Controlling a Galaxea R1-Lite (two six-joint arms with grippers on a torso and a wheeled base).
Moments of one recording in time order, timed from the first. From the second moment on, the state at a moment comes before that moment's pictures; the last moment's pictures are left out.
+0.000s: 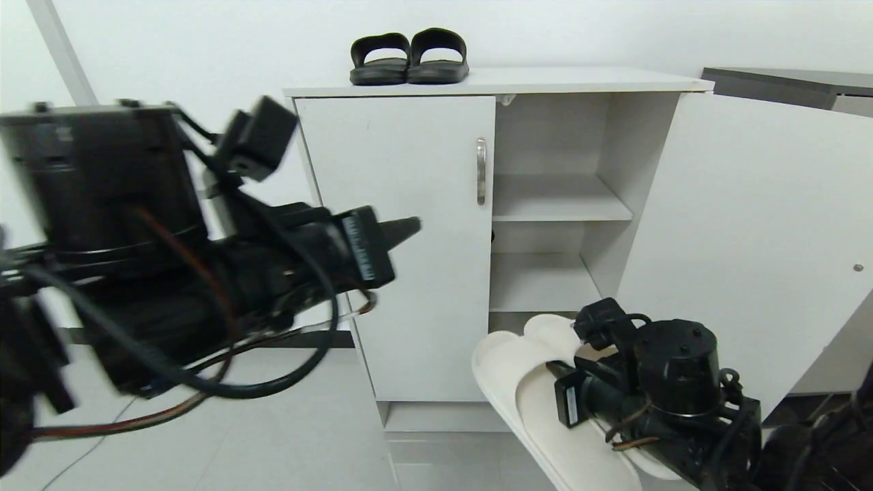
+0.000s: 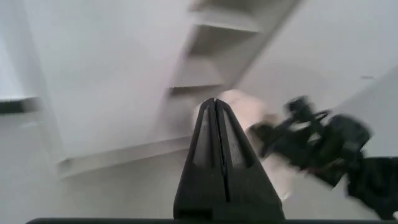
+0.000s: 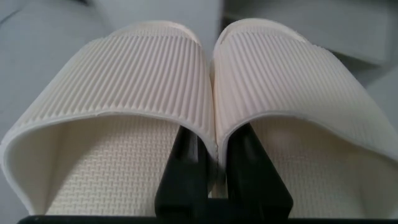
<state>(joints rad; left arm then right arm) -0.68 1.40 -0.87 -0.48 0.05 -0.37 0.73 1.88 -0.56 -1.00 -0.30 0.11</state>
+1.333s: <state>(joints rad) 0.00 0.02 0.00 0.00 0.00 -0.06 0.69 2.07 -0.62 -1.08 -0.42 0.10</state>
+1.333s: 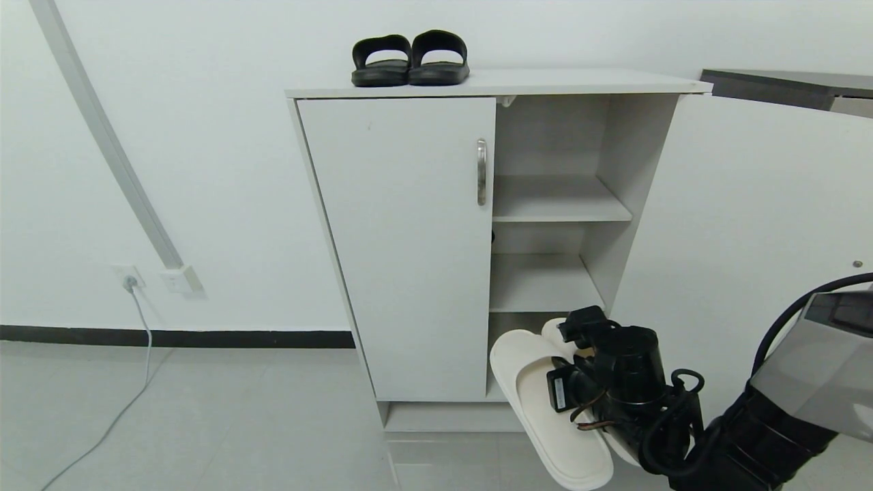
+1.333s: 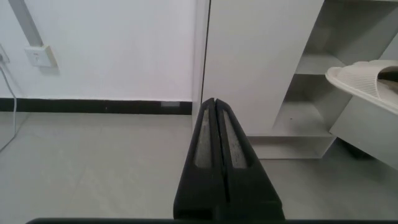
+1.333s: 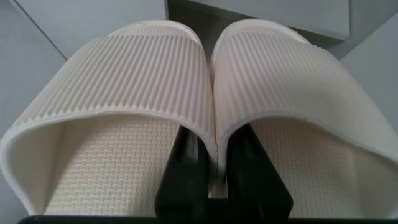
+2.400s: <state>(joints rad) 0.00 0.00 0.00 0.00 -0.01 -0.06 0.73 2.19 -0.87 -1.08 -0.71 0.11</state>
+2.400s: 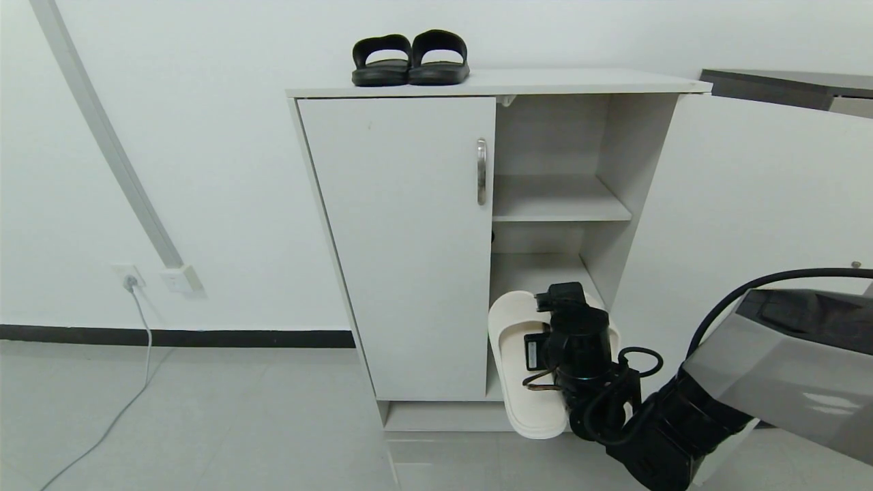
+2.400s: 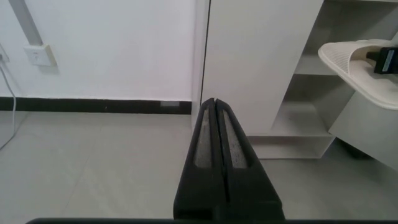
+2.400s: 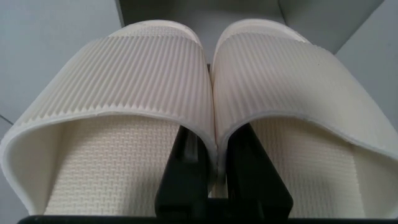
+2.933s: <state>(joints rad) 0.00 0.00 0.00 0.00 -0.01 -0.06 0.73 2.20 -0.87 -1.09 -0.72 0.11</state>
